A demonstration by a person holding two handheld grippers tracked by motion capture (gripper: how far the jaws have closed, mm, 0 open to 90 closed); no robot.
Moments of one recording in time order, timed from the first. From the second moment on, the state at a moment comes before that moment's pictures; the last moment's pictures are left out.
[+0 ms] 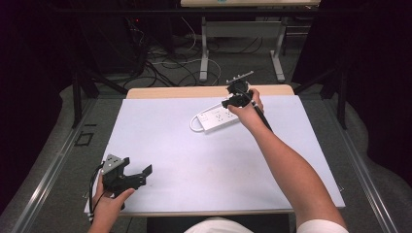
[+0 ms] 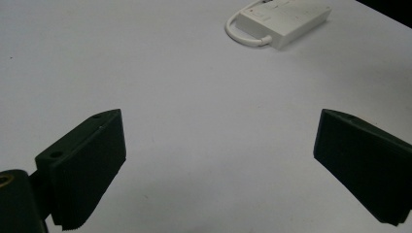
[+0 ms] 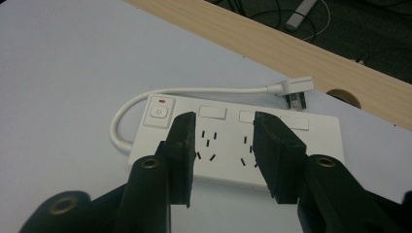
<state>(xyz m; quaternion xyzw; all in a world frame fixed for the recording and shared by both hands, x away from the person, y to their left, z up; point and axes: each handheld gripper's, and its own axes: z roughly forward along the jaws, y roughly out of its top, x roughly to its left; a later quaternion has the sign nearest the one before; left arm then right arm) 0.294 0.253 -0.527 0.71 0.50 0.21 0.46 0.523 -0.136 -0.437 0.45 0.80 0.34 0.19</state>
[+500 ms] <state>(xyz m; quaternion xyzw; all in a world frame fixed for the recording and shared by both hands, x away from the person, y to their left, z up) 0.296 0.253 -0.527 0.71 0.50 0.21 0.46 0.545 -0.140 -0.452 0.47 0.78 0.35 0.19</state>
